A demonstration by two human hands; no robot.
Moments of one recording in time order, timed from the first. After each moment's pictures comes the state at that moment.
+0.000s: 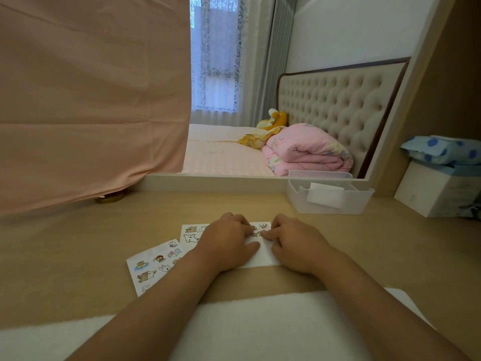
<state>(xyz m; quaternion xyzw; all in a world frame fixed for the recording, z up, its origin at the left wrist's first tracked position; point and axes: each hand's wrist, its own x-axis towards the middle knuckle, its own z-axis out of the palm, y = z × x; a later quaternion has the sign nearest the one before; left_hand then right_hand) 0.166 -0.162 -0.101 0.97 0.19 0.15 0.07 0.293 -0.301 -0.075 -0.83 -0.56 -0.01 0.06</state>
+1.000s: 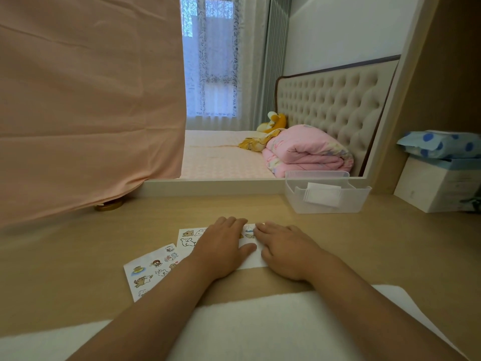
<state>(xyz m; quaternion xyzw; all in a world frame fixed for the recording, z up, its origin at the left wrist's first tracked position) 0.163 -0.164 -0.110 0.96 0.21 0.17 0.09 0.281 -0.305 -0.076 -0.80 -0.60 0.00 -0.03</state>
